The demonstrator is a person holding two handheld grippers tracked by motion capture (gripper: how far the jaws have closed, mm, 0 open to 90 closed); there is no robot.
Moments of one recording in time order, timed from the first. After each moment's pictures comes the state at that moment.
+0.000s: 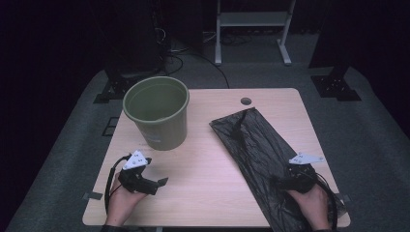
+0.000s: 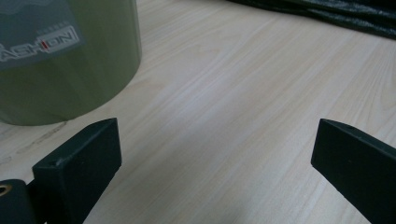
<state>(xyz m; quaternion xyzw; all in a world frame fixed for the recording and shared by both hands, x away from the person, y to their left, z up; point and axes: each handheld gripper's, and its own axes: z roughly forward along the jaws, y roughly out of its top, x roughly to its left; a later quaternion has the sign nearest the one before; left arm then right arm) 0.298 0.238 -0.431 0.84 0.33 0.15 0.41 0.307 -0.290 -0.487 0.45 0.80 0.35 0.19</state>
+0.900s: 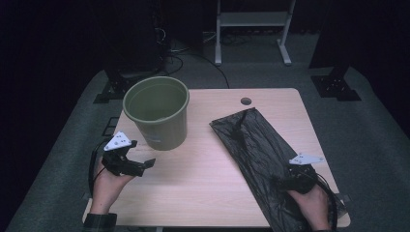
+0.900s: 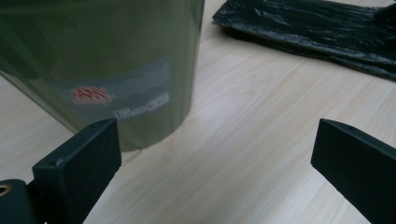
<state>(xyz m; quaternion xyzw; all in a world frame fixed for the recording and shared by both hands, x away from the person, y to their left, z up) 0.319 0.266 -0.373 0.82 0.35 0.19 0.42 0.306 -0.291 -0.487 0.45 0.80 0.35 0.19</state>
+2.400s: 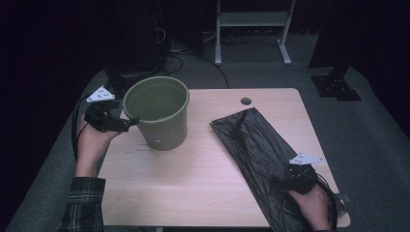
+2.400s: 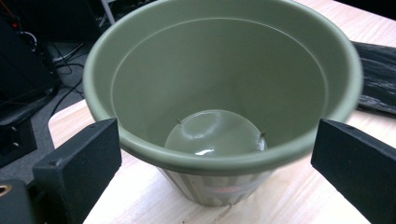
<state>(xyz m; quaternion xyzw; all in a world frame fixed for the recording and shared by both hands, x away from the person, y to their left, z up) 0.394 0.297 -0.292 0.80 0.37 0.24 0.40 0.306 -0.291 -0.487 0.45 0.80 0.35 0.19</state>
